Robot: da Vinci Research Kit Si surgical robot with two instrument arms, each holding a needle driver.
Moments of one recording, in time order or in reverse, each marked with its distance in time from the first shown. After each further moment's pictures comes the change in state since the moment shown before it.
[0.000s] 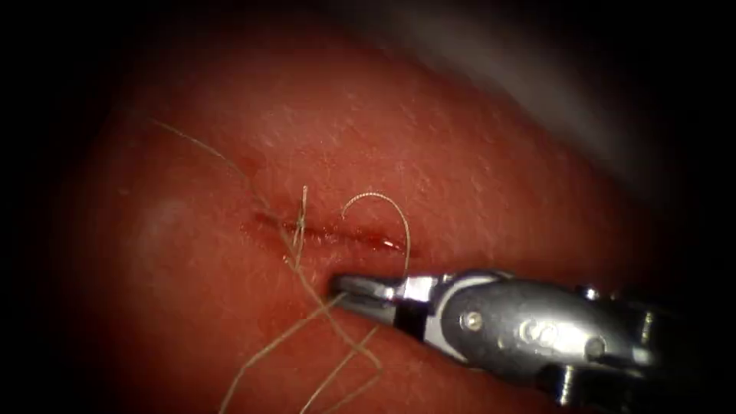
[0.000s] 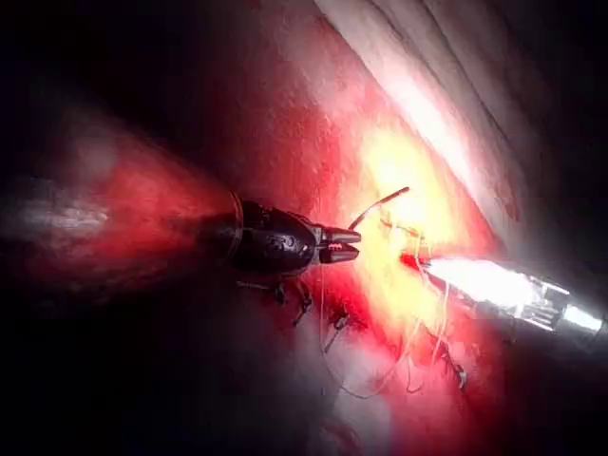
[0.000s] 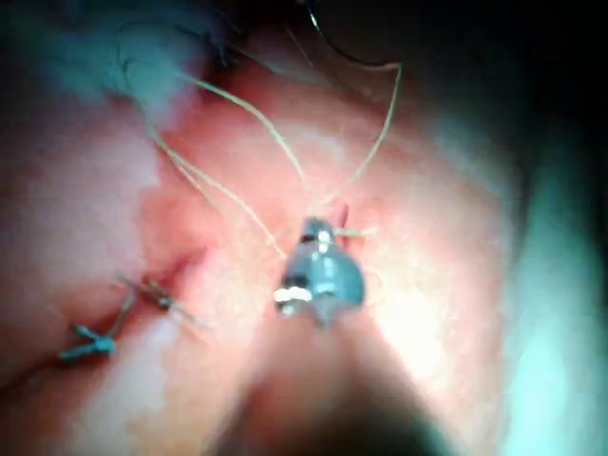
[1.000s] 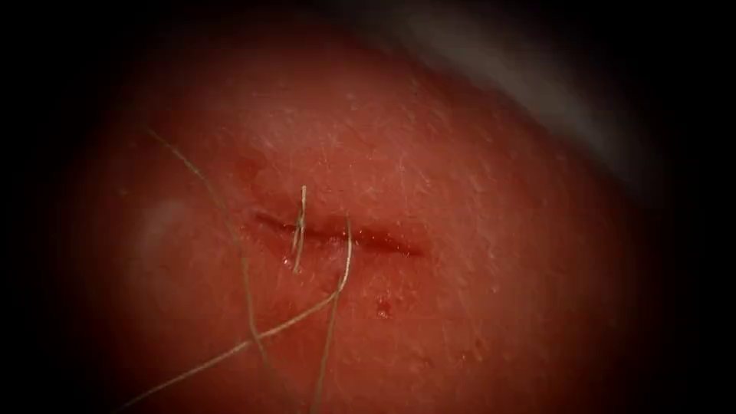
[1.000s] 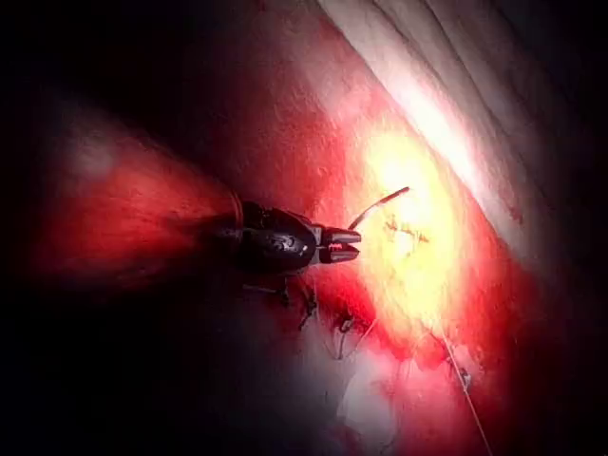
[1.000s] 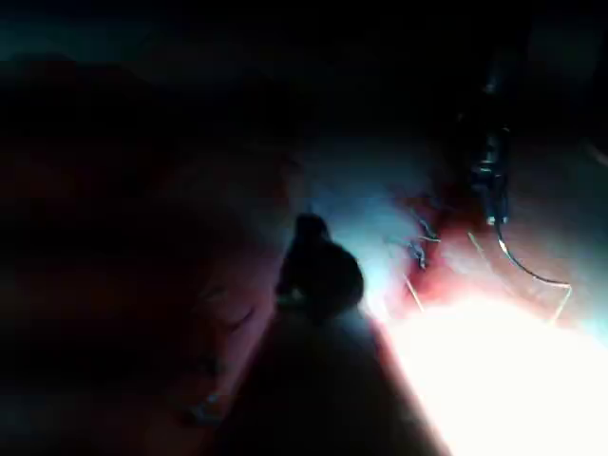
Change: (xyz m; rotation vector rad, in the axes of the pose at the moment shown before) right arm 0.020 -0.020 -0.008 0.283 0.104 -0.023; left arm 0.000 0.000 0.000 0.014 -0.011 0.002
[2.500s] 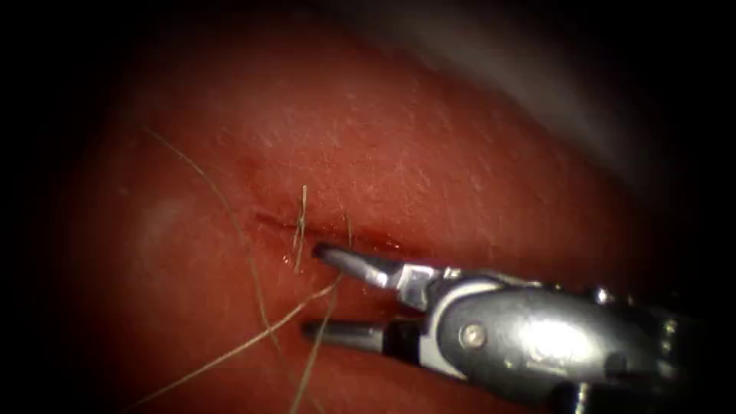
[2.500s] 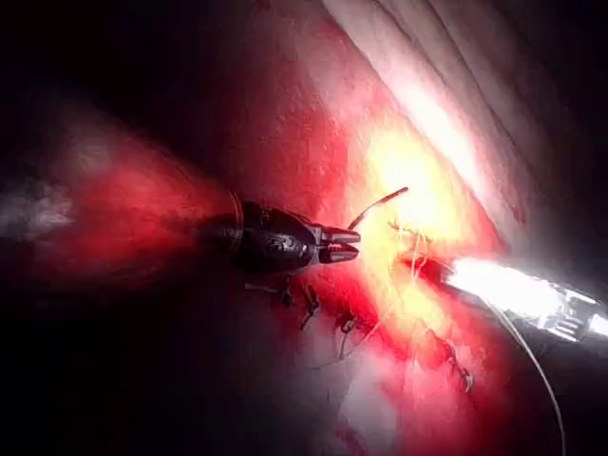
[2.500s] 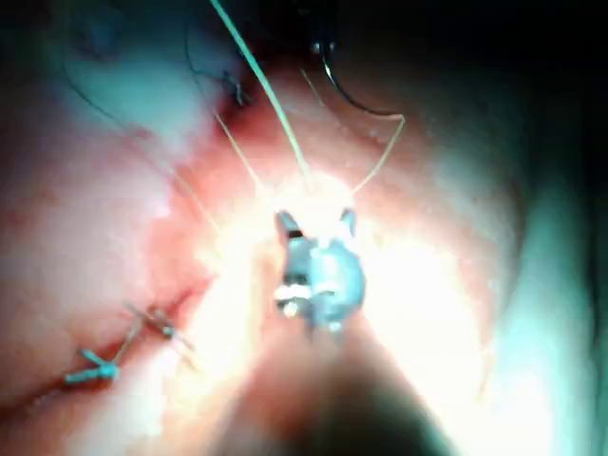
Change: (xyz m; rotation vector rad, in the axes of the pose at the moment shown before) right arm -0.017 0.020 0.000 -0.309 -0.075 -0.037; left arm 0.000 0.000 0.000 0.001 -0.010 -0.002
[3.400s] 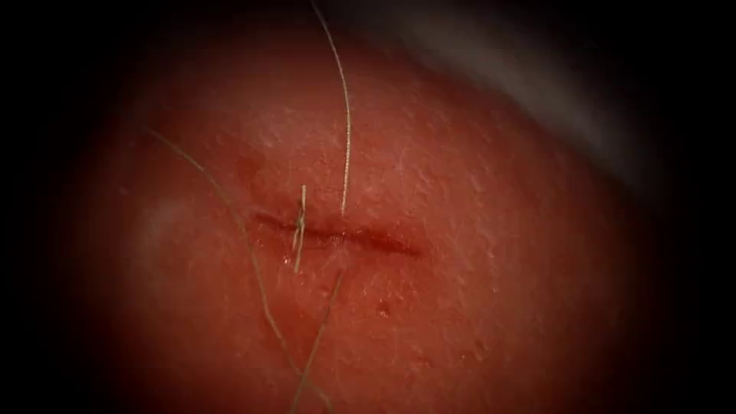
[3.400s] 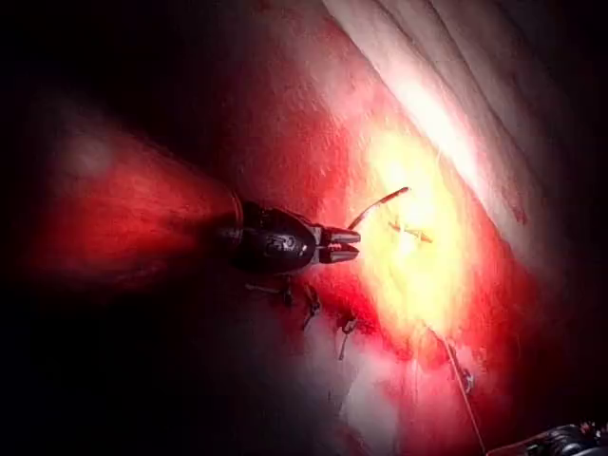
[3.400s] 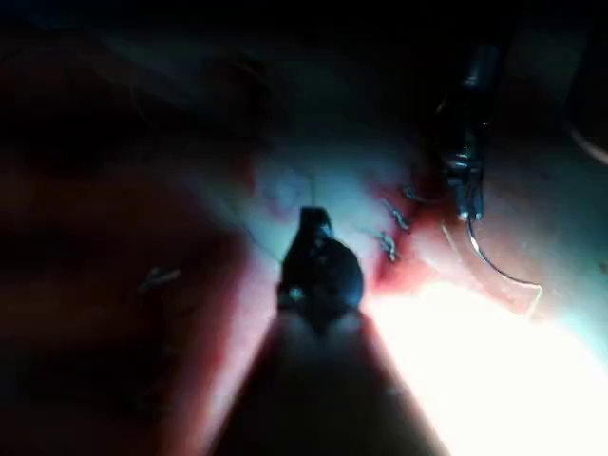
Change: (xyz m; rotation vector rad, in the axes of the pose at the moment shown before) right arm 0.015 -0.016 -0.004 0.286 0.106 -0.007; left arm 0.000 0.000 0.000 0.003 -0.001 0.000
